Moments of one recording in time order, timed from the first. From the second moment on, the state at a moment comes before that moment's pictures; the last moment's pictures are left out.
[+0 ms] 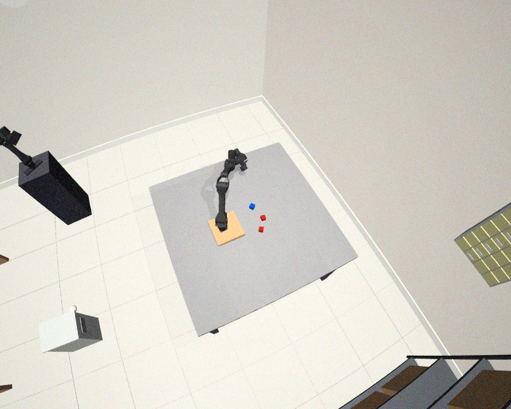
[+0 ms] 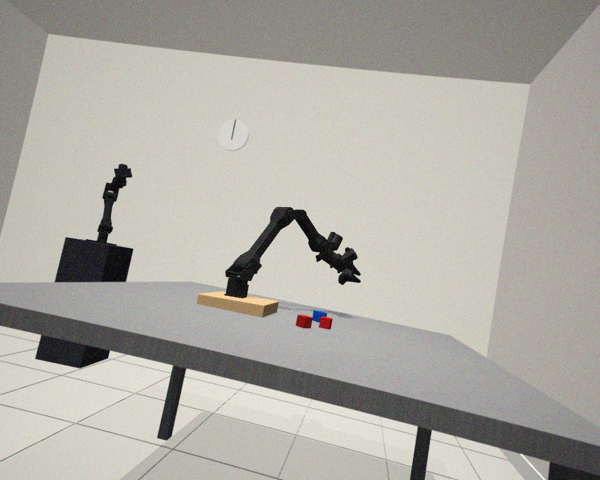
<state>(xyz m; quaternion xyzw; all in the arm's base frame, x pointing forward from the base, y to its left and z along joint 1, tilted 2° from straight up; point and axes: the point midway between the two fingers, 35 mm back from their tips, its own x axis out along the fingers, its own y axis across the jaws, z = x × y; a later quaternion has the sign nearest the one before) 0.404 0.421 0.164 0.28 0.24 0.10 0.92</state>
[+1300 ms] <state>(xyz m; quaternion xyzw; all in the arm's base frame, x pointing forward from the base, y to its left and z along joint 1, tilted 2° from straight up) 0.462 0.129 0.117 -0.32 0.46 0.13 0.82</state>
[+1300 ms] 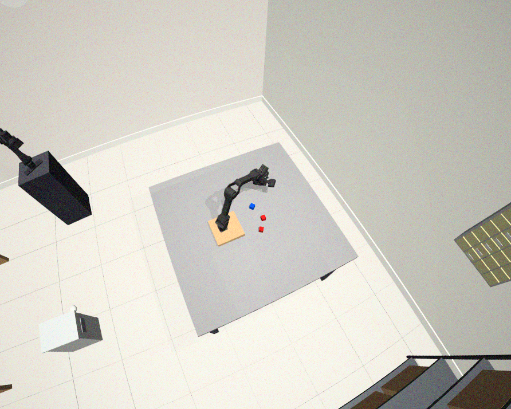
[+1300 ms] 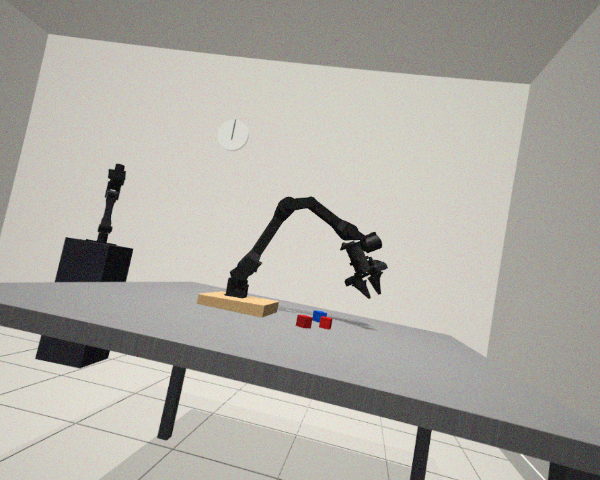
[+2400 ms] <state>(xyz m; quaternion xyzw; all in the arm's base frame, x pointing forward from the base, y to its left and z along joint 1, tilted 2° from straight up) 0.345 -0.054 0.119 -0.46 0.55 0.42 0.55</state>
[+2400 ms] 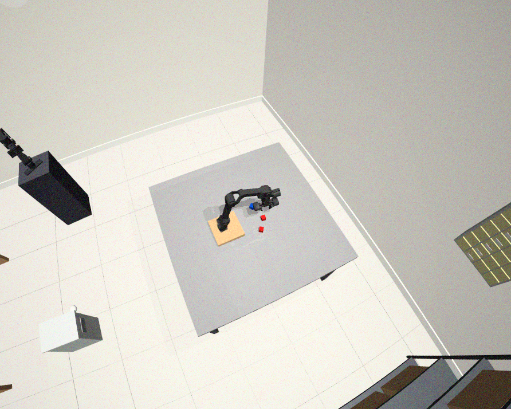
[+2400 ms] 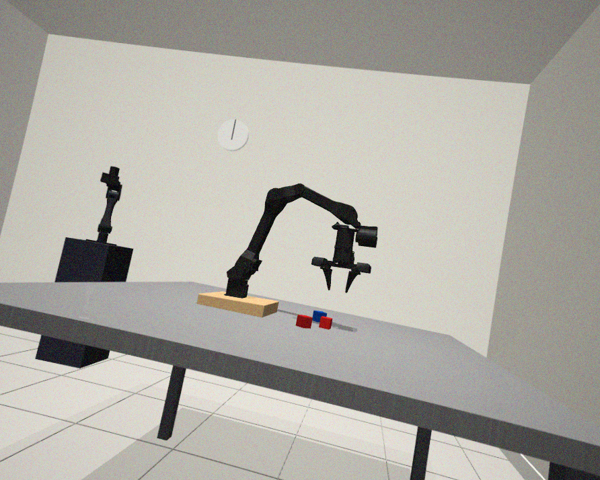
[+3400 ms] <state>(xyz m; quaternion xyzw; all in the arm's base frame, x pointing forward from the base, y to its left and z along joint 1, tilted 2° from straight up) 0.329 -0.065 0.054 -0.47 0.54 0.45 0.54</state>
